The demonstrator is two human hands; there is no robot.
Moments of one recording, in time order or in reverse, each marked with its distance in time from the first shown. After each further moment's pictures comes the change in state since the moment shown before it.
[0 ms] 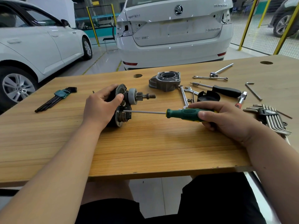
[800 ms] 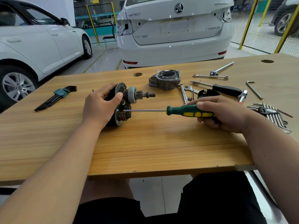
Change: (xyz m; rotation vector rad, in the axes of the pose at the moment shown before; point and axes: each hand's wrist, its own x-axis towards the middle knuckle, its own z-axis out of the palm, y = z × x) left_hand -0.003 0.004 -0.001 0.031 0.004 0.012; right_hand 0.016 -0.013 -0.002 0.188 -0.037 0.188
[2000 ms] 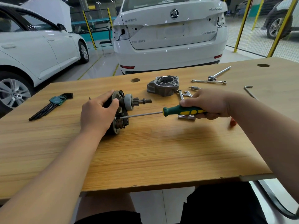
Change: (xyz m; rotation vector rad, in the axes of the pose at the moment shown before) left_hand 0.006 0.005 0.007 0.238 0.115 -0.051; right_hand 0.046 -0.041 -0.004 -0.521 0.004 0.207
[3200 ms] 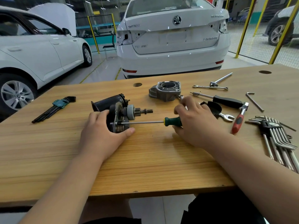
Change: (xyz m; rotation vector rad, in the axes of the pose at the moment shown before) left_hand -0.043 -0.001 -0.017 0.302 -0.222 -0.082; right_hand -0.013 -0.005 0.070 -0.807 0.506 -0.336
